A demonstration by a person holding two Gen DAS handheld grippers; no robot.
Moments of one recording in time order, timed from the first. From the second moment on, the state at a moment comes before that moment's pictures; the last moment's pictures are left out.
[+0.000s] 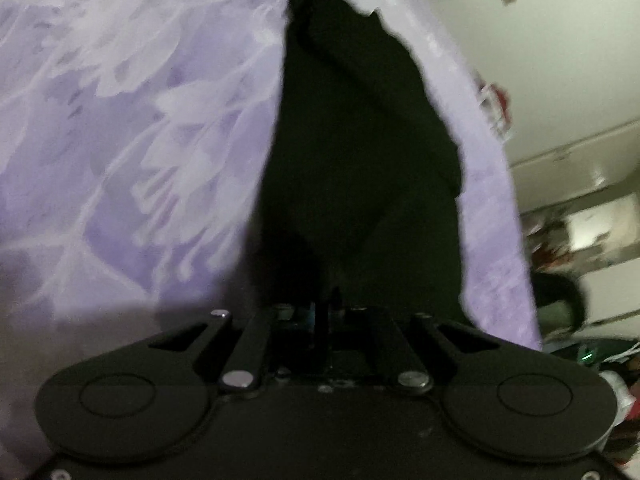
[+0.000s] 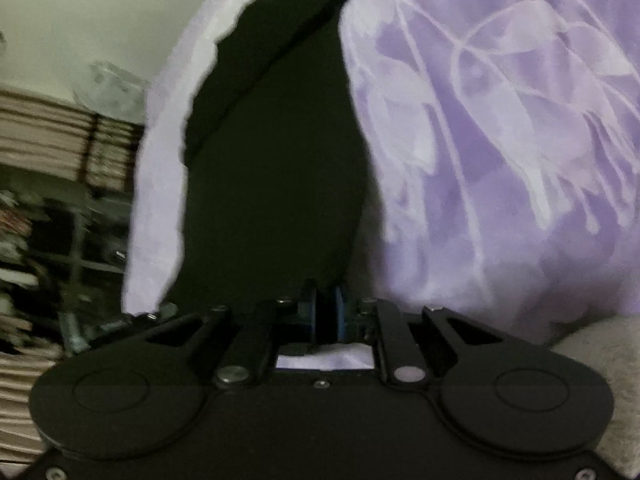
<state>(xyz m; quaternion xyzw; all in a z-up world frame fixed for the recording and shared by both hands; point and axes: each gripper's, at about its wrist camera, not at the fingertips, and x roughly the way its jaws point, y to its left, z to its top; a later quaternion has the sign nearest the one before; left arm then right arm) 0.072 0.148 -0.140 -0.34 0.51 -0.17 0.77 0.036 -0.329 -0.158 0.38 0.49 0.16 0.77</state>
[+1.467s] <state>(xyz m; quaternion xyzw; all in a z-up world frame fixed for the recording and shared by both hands) 0.238 0.130 -0.173 -0.47 0.41 -0.08 0.78 0.215 -0.312 -0.171 0.43 0.39 0.07 0.81</state>
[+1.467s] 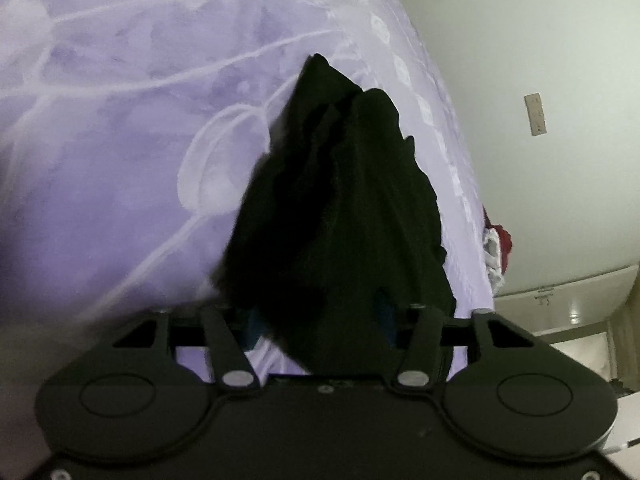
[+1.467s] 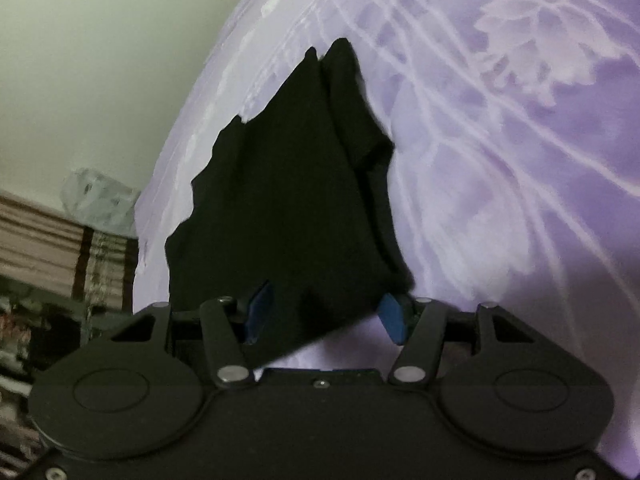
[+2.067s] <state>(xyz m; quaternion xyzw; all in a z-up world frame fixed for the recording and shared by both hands) 0.161 0.154 -0.186 -0.43 0.46 -0.09 0.77 0.172 -0.329 -0.168 0.40 0.44 0.05 0.81</state>
